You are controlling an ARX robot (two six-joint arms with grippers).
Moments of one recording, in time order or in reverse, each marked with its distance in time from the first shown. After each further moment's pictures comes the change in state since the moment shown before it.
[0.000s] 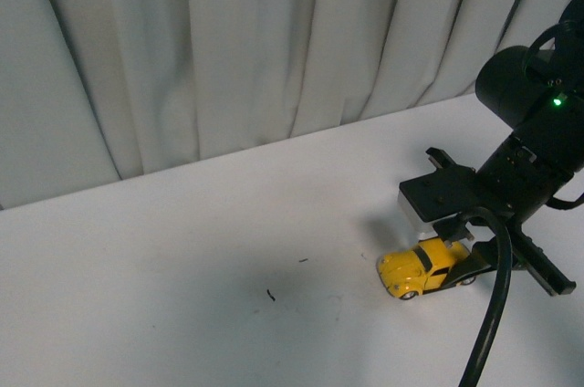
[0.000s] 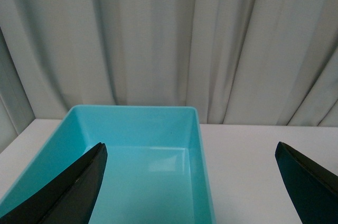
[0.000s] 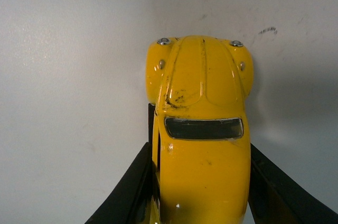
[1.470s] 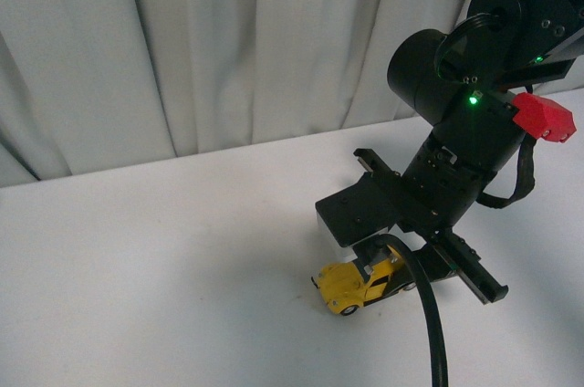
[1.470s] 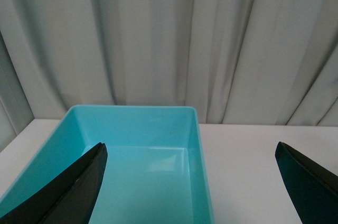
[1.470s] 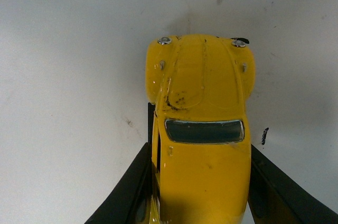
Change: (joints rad) left arm 0.000 0.000 0.000 0.000 0.000 0.000; right arm 0.380 0.084 0.165 -0.005 0.045 0.110
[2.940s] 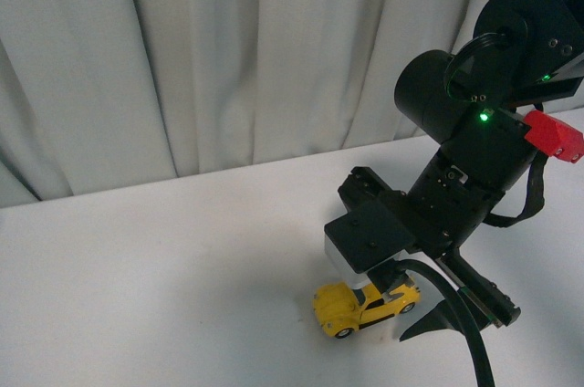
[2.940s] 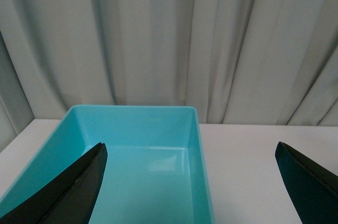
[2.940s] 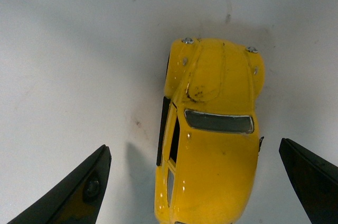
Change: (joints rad) left arm 0.000 0.000 0.000 0.000 0.000 0.000; right arm -0.011 -0.038 -0.012 -0.039 -0.071 -0.098
